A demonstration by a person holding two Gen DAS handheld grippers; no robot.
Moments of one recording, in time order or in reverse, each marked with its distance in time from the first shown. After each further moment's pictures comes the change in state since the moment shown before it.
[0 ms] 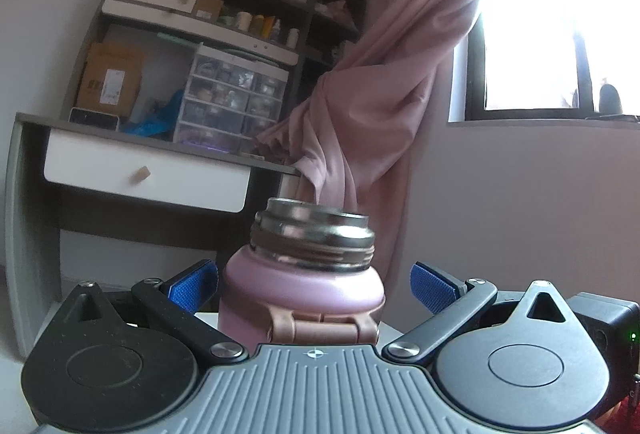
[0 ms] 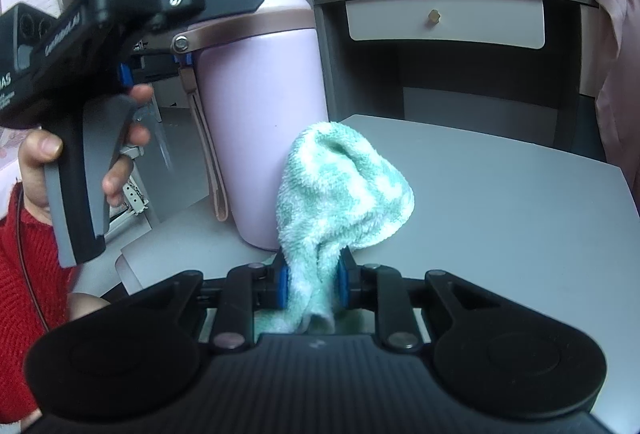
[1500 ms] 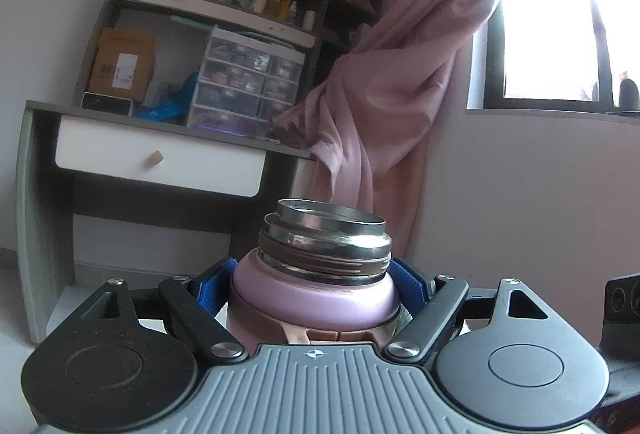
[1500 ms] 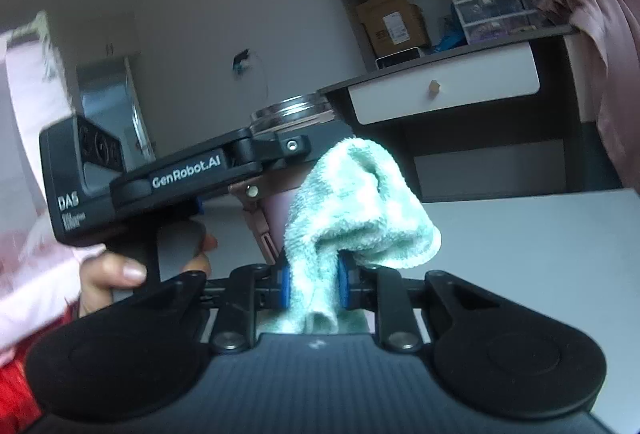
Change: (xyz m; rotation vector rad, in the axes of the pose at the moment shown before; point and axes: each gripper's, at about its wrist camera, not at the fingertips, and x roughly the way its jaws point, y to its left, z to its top) left arm 0.006 0.013 0.025 -0.019 0.069 0.038; right arm -0.024 0.037 0.024 0.188 -0.288 0.067
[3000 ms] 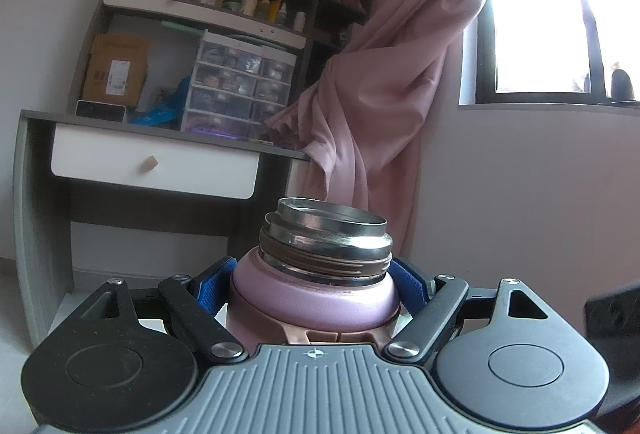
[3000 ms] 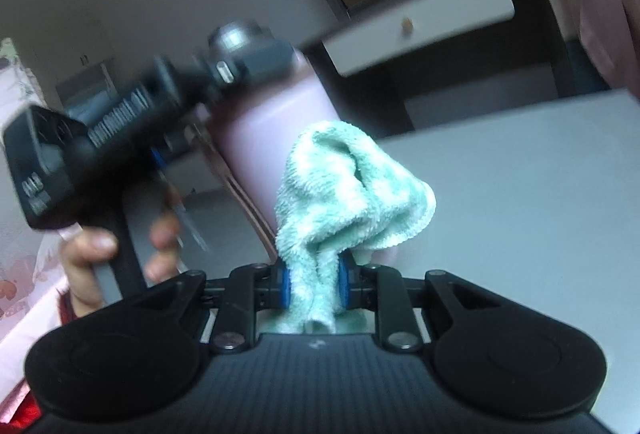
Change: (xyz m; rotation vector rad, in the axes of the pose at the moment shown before) left arm -0.006 -0.019 -0.020 0.028 -0.010 0.001; right arm 0.004 -0.006 -0.021 0.131 0.094 -0.007
